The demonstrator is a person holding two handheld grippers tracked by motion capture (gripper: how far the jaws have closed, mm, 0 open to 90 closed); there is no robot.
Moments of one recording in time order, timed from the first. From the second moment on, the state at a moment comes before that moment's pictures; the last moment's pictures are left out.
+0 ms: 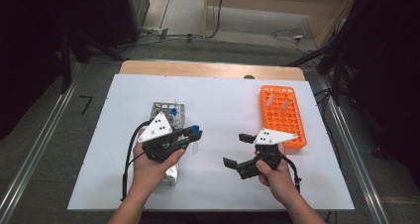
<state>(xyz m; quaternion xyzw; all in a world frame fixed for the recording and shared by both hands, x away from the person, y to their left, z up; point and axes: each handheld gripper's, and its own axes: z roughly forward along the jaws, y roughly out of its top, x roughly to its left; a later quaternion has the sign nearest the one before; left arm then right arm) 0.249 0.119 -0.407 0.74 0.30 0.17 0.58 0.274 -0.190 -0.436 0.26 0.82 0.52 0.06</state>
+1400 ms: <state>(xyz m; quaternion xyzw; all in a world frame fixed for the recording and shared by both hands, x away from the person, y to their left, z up) 0.293 0.156 -0.424 0.67 0.39 0.28 0.56 0.304 -0.244 -0.438 0.32 0.79 0.51 0.10</state>
